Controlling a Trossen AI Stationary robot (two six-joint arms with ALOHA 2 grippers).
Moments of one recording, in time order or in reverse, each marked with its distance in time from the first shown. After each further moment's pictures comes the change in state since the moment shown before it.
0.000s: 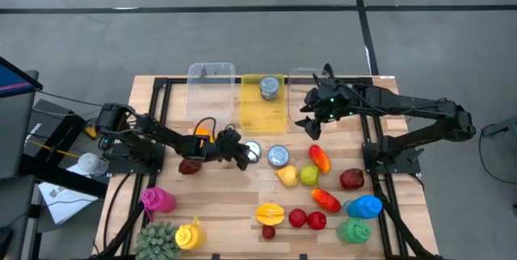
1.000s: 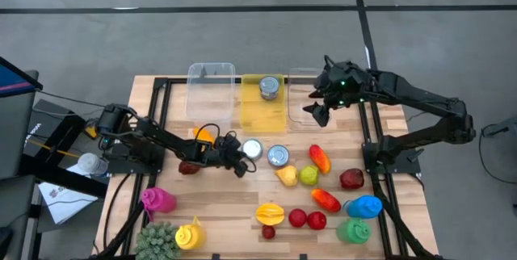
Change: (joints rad) left arm -0.071 0.016 0.029 -0.162 -0.005 -0.057; right arm -0.086 -0.008 0.181 -0.188 0.008 -0.049
